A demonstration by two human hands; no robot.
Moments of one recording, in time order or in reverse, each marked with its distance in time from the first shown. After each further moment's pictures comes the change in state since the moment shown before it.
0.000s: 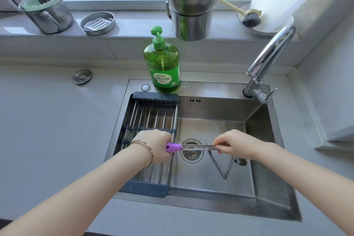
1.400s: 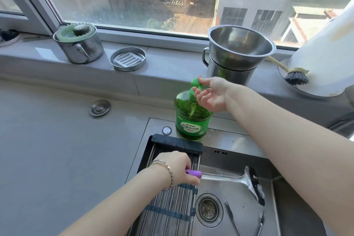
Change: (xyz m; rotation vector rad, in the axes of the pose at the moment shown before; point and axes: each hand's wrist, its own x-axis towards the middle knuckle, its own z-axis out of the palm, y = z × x) left_hand 0.085 -0.078 -0.049 -0.239 -0.010 0.037; right_hand 0.198 -0.131 -0.210 1.714 -0.066 0.430
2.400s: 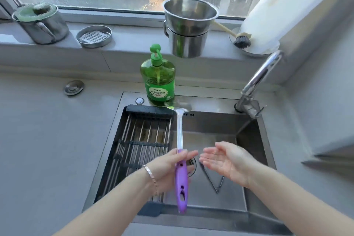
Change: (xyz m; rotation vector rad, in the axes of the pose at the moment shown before) left_hand -0.086 0.093 0.084 -1.869 -0.363 -0.142; right_hand -0.134 0.226 -0.134 0.097 0.252 -0.096
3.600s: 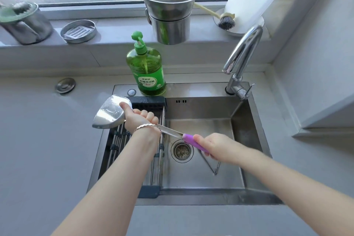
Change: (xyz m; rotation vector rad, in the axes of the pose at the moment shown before) left_hand 0.016 0.050 0.028 -0.797 0.666 0.663; right_hand 0.017 0.024 -0.040 -1.289 0.006 -0.355
